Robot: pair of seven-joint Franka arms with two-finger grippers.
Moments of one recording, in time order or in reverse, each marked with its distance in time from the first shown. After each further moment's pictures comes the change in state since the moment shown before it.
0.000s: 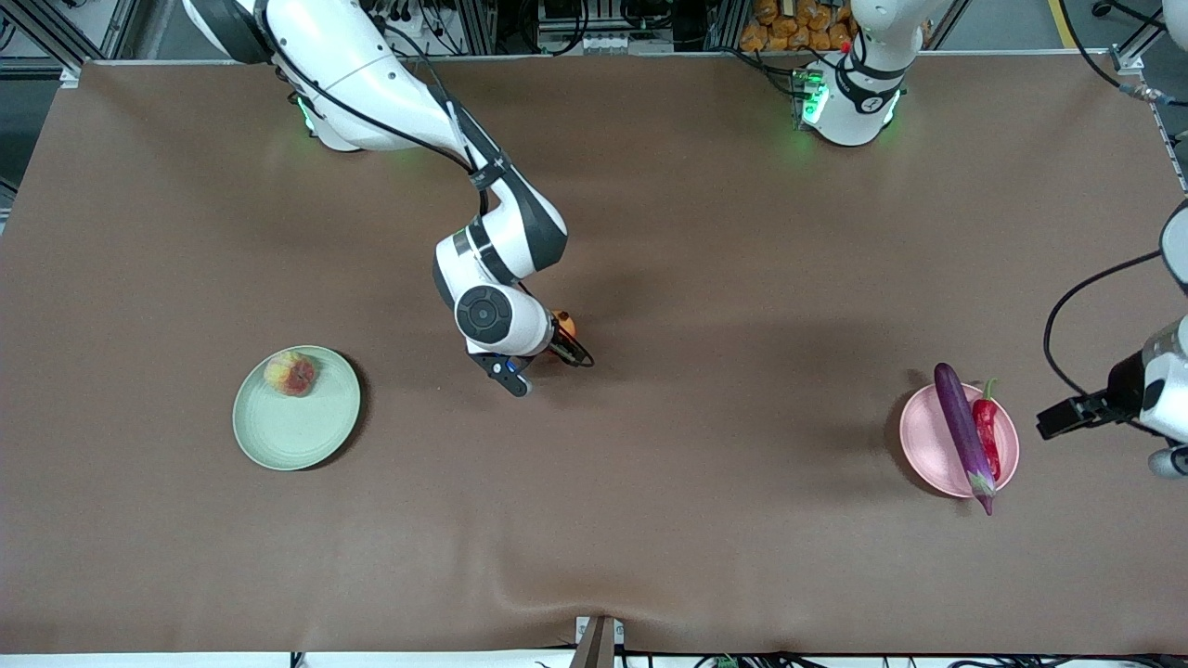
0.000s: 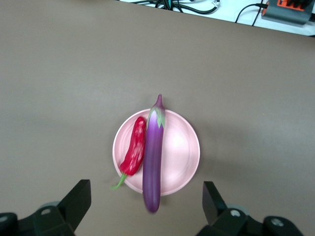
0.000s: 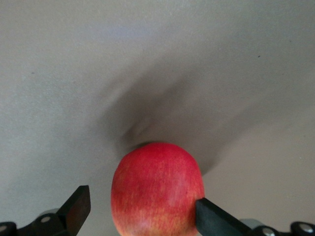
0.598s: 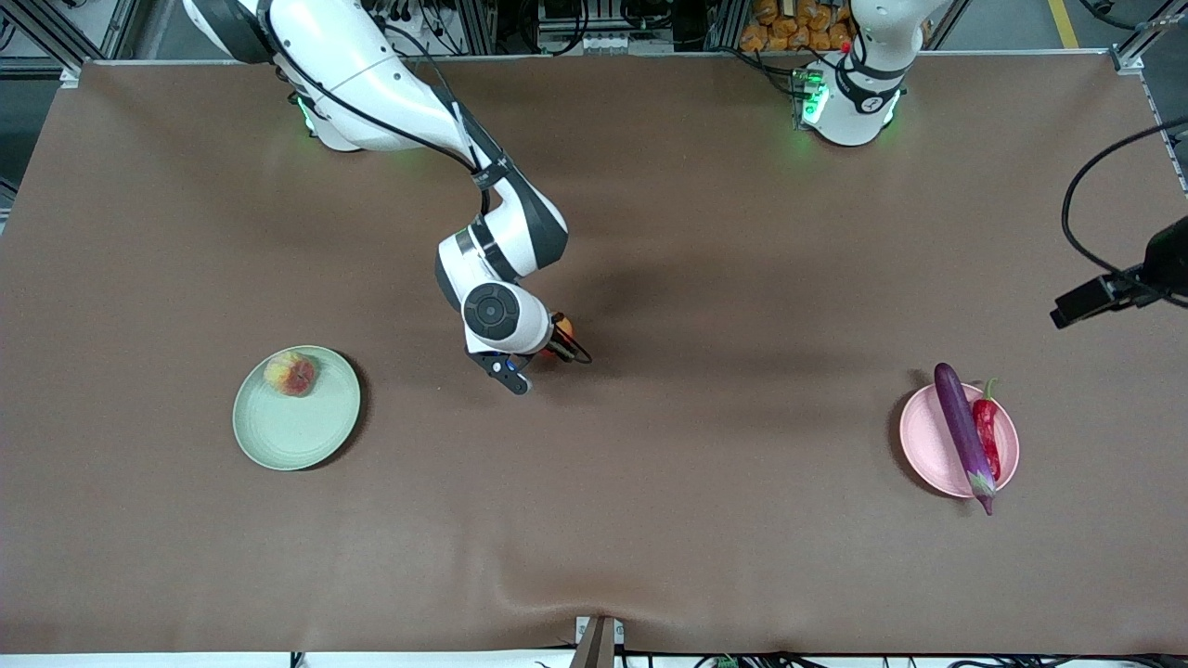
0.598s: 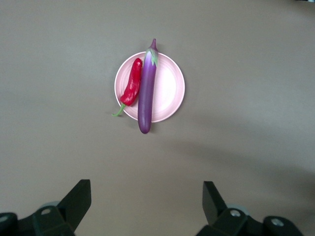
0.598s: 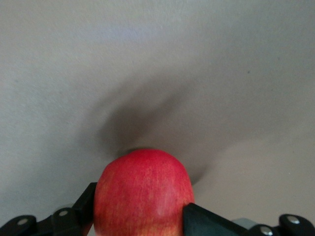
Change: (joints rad) left arm 0.015 -0.257 -0.007 0.003 -0.218 -0.313 0.001; right arm 0.000 0.000 -0.010 -0.004 -0.052 -0.004 0.000
